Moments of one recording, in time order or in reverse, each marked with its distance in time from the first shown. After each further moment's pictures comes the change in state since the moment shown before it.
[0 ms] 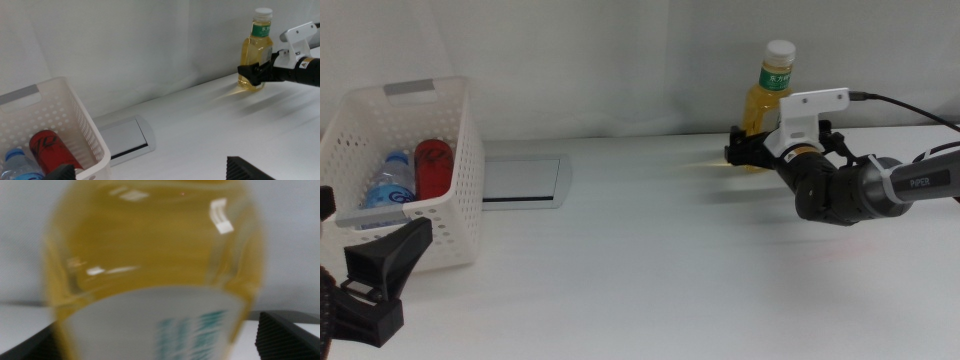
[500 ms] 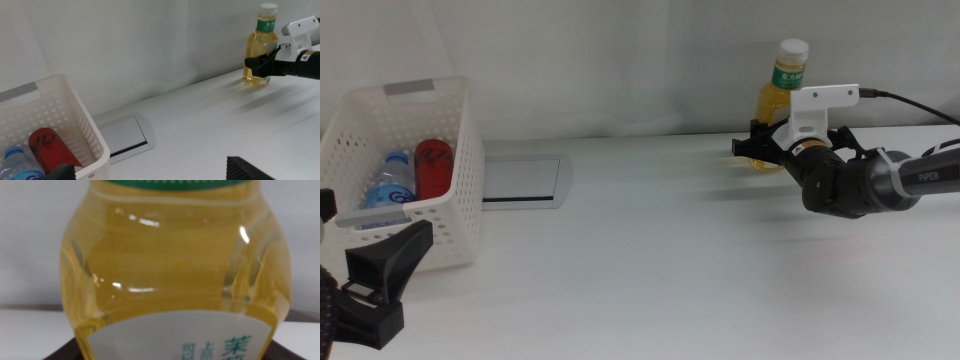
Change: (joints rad) left arm 0.000 0.000 0.000 0.000 0.013 0.000; right arm -0.025 -0.005 -0.016 0.018 0.036 0.018
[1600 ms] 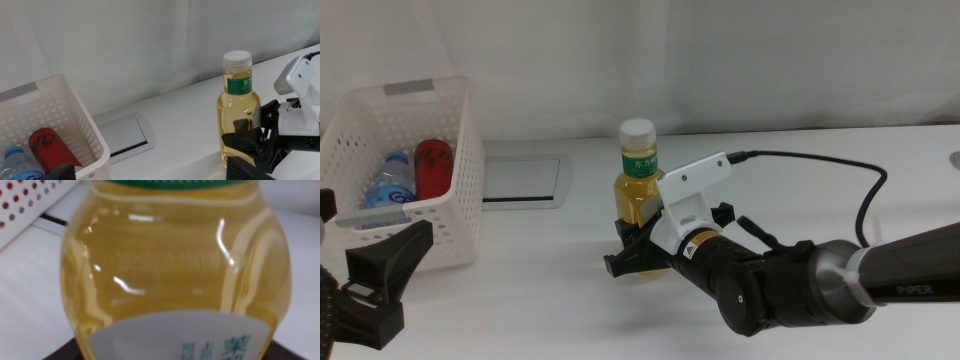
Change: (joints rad) left arm 0.000 0.000 0.000 0.002 0.000 0.000; right arm 0.517 -0.246 0.292 0.102 0.074 -0.005
